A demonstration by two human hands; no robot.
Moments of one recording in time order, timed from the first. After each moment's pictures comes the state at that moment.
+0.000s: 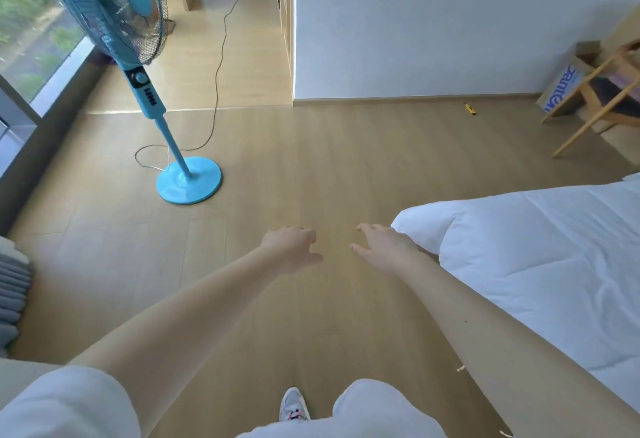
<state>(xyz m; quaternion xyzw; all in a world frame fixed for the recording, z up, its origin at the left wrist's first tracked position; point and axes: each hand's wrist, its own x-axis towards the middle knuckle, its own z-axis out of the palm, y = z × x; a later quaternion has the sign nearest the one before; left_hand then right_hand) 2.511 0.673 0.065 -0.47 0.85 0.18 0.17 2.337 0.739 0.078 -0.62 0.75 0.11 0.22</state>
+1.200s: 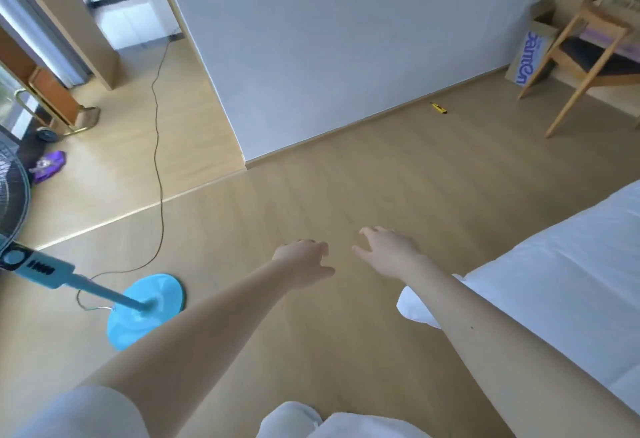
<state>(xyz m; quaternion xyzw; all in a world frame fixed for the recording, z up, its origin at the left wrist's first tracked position) 2.206 0.304 0.079 -0.37 0.89 0.15 0.23 2.058 0.392 0.068 -0.53 0.81 0.01 0.25</state>
